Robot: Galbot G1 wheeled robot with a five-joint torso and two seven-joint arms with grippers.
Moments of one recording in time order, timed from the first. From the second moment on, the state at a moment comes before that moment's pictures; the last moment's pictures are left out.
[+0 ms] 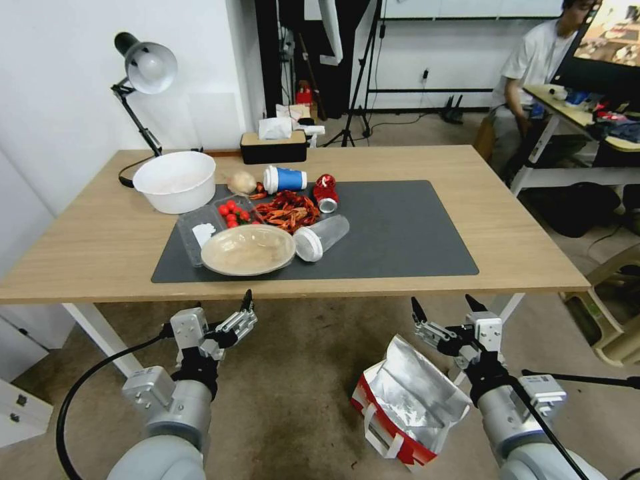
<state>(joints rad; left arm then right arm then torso) 1.74 -1.43 -0.43 -2.42 -0.41 0.29 -0.29 -1.77 1.47 0.59 2.40 0.12 -0.28 -0.06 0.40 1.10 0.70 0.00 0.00</state>
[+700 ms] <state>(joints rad) 1.76 -1.42 -0.43 -2.44 -0.42 0.24 -0.29 -1.79 1.48 0.58 2.41 0.10 -0.26 -0.06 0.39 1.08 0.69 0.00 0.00</state>
